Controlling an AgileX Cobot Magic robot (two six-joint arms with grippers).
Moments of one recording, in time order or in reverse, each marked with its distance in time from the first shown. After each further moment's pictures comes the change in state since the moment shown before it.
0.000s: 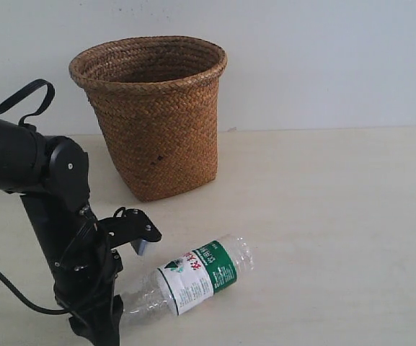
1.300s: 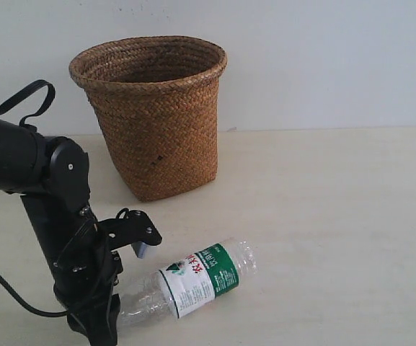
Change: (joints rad) left arm 0.000 0.002 0.000 0.002 0.000 0.057; right arm 0.000 0.000 0.000 0.002 -0.143 0.014
